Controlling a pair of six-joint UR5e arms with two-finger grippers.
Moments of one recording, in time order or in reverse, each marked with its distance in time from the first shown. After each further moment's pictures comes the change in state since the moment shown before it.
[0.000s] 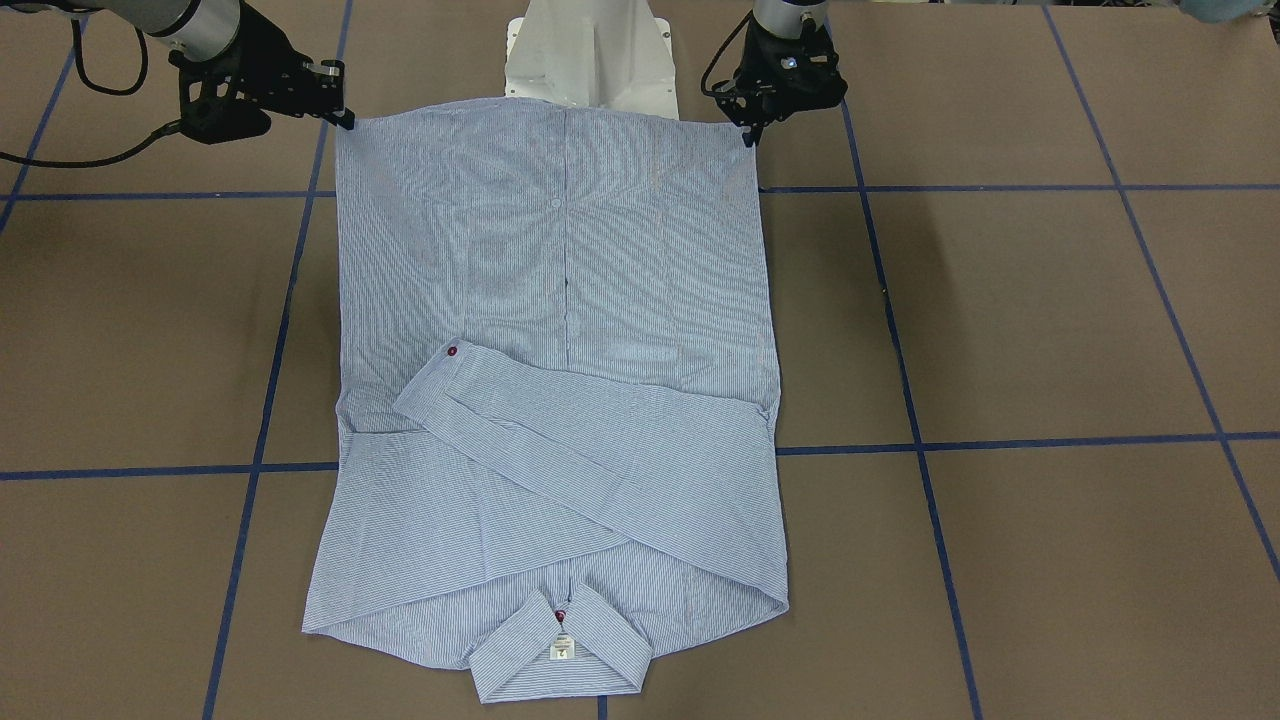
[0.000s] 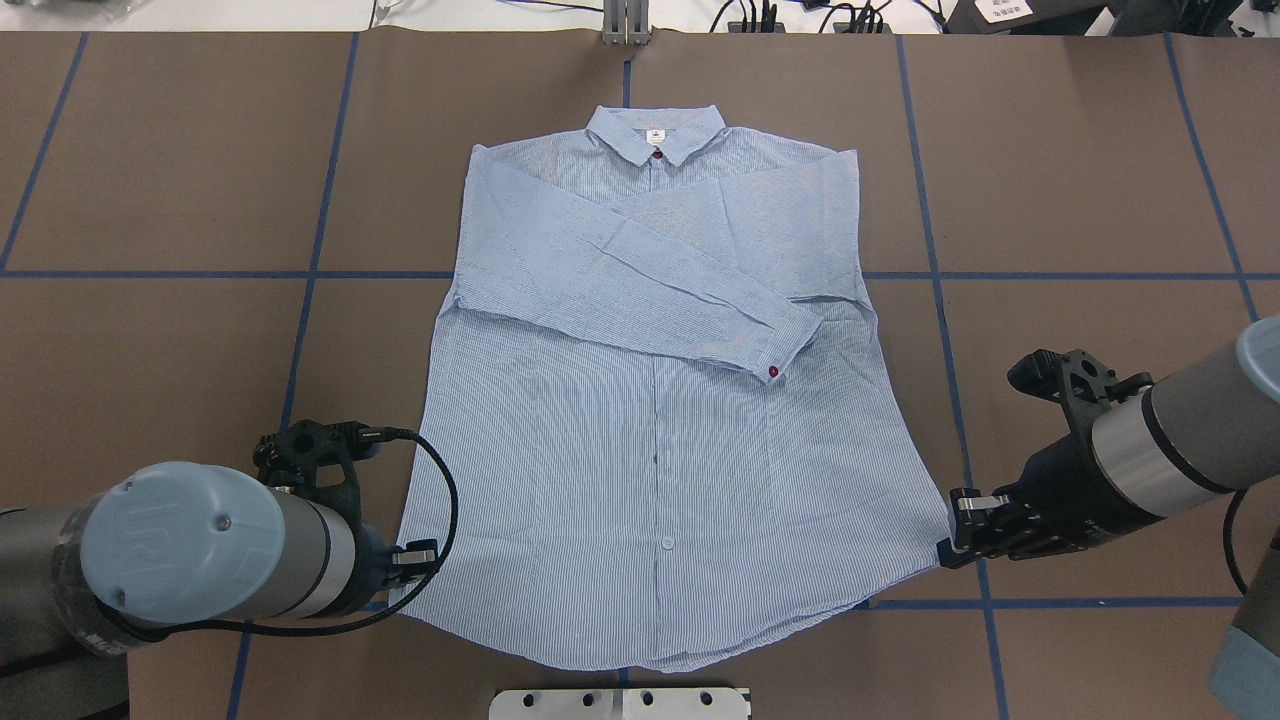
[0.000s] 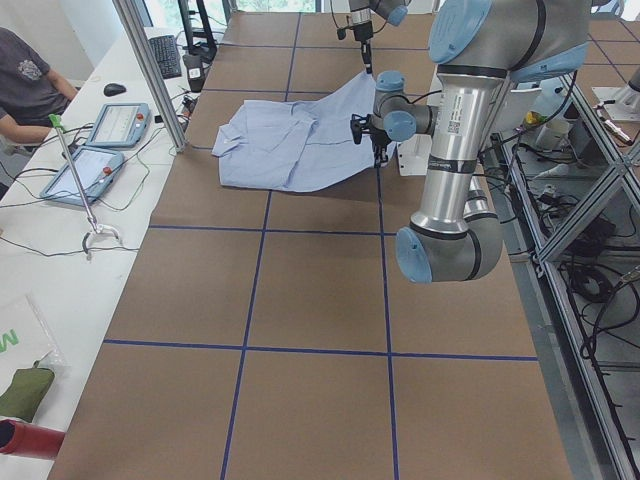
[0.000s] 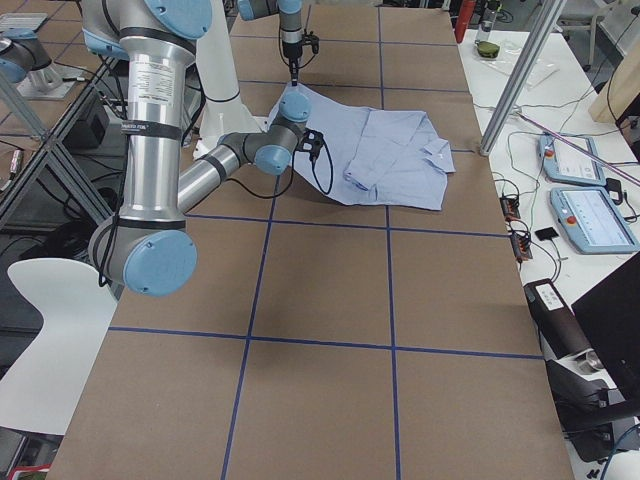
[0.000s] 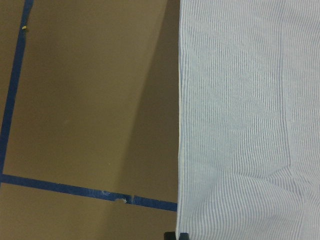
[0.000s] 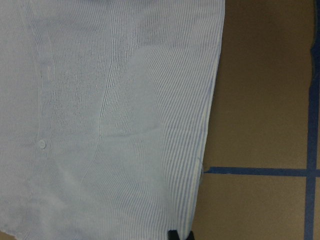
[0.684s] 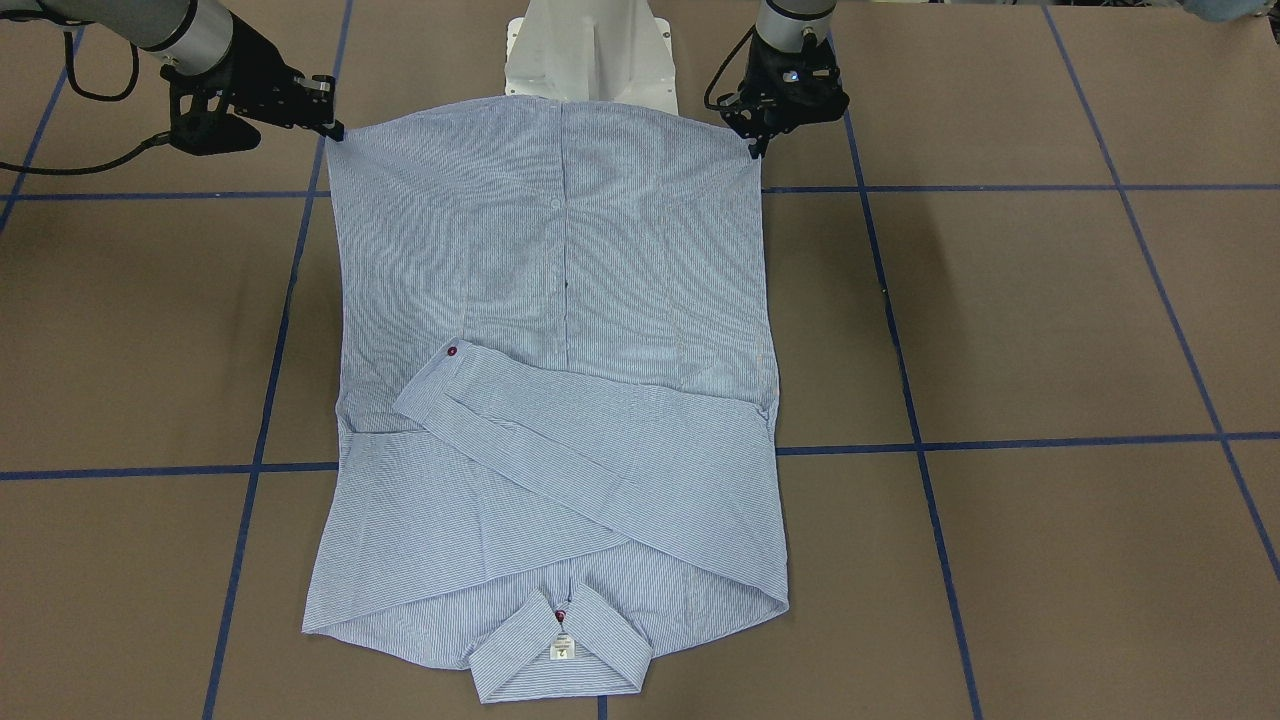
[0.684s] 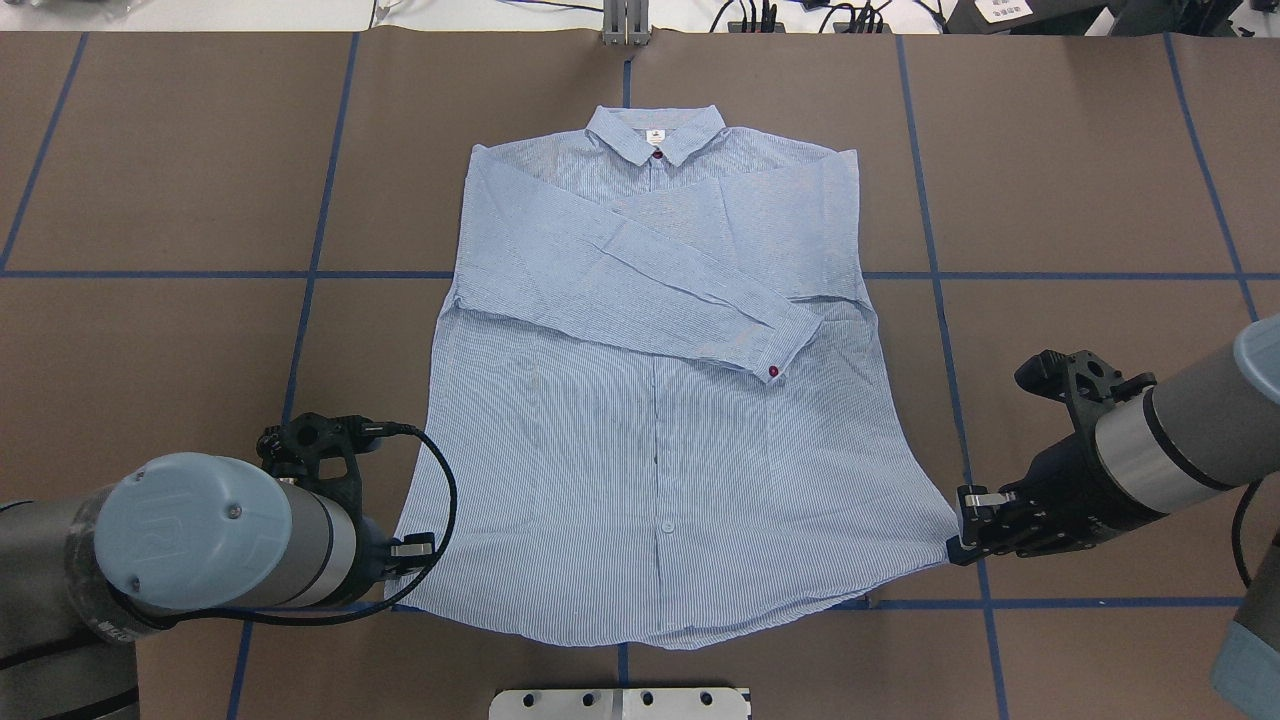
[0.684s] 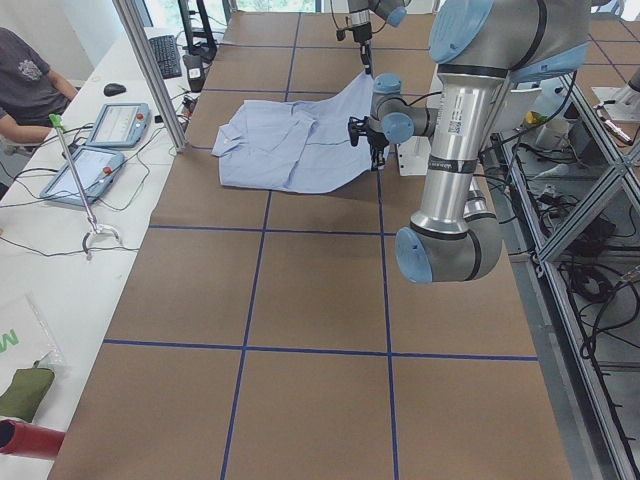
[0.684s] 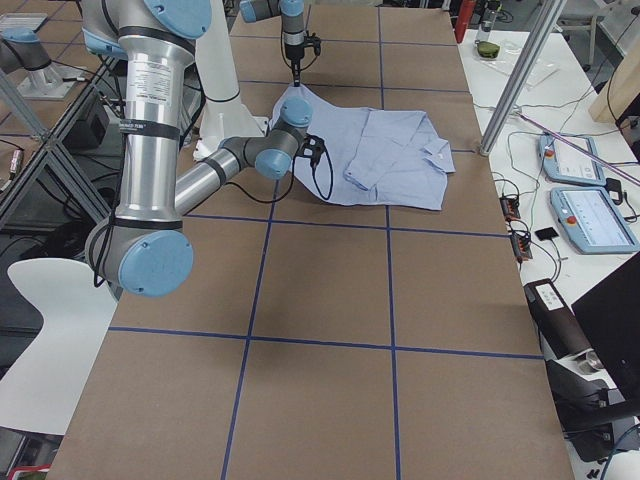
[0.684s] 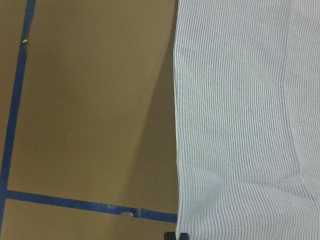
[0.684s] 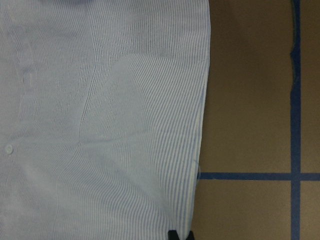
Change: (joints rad) left arm -0.010 0.002 0.020 0.000 0.000 0.029; right arm 0.008 -0.011 -0.020 0.001 0.000 -0.001
